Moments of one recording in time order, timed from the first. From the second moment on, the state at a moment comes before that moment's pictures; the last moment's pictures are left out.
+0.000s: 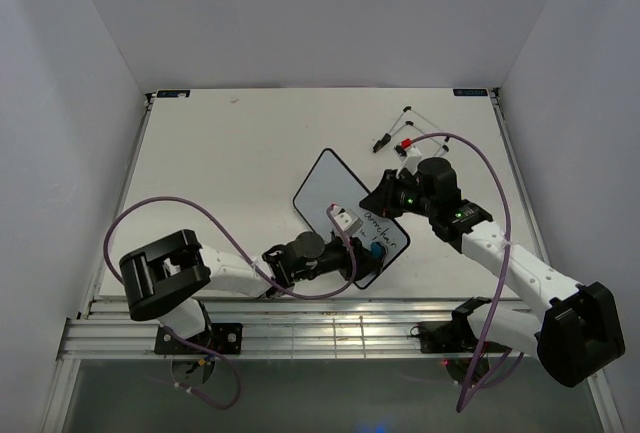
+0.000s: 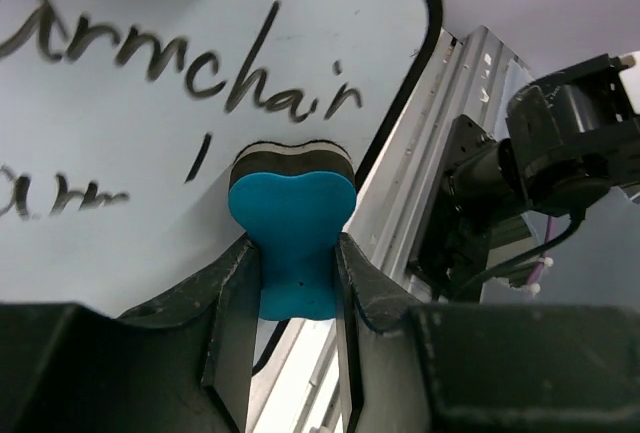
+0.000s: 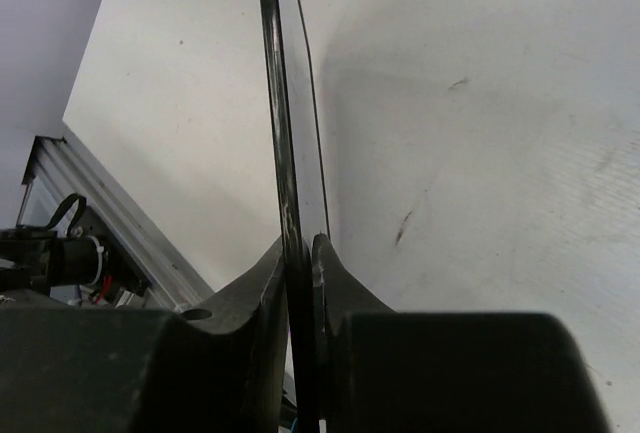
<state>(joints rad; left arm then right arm) -1.15 1.59 0.54 0.87 0.06 -0.47 0.51 1.10 0.72 -0.07 -0.40 0.48</state>
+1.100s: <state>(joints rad) -0.99 1.53 0.69 0.50 -0.31 -0.55 0.57 0.93 0.58 -0.12 -0.19 0.74</state>
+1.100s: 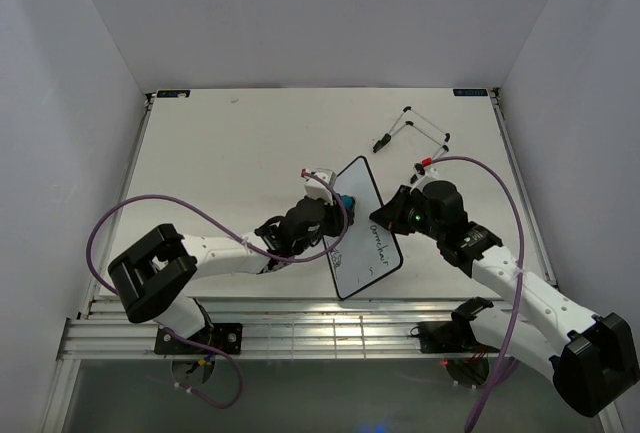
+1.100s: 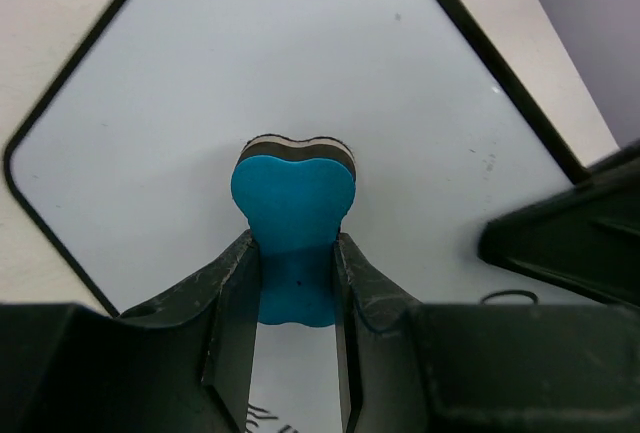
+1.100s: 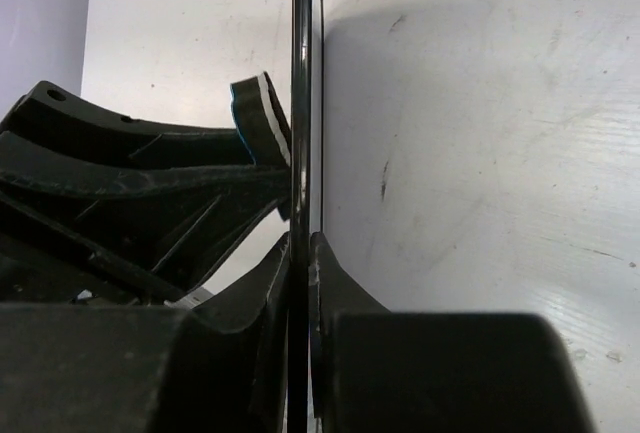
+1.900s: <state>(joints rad) -1.00 1.59 0.97 0.06 -0.01 -0.83 0.58 0.88 0.50 -0.06 -0.07 0.71</state>
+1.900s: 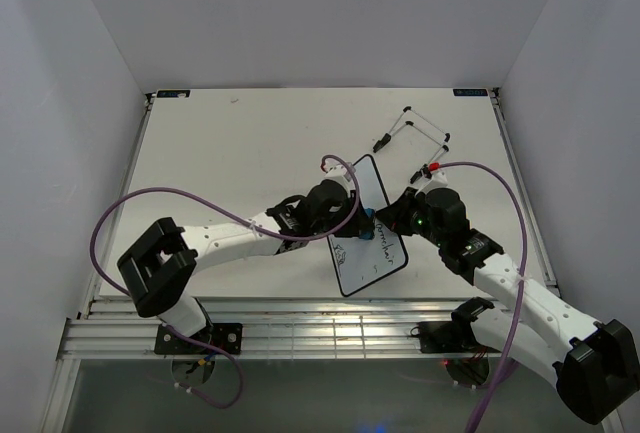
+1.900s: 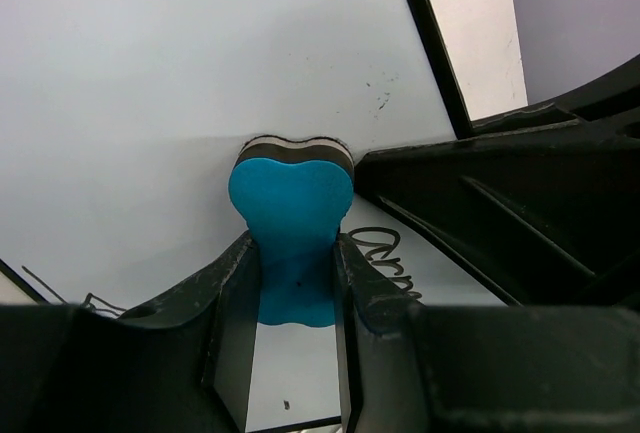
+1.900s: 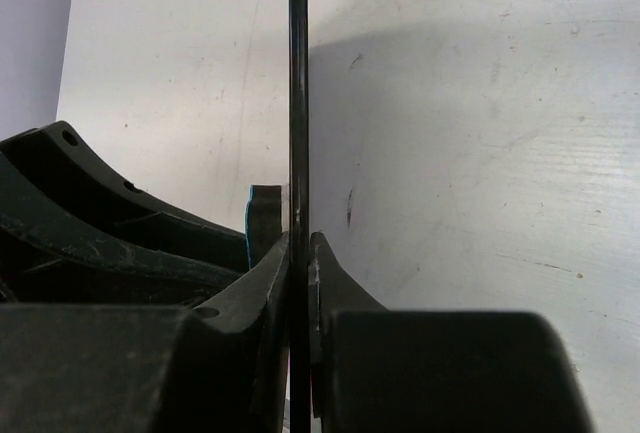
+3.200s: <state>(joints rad) -1.11 1.59 1.02 -0.02 0.07 -0.60 0.58 0.89 0.50 -0.06 -0.01 0.73</state>
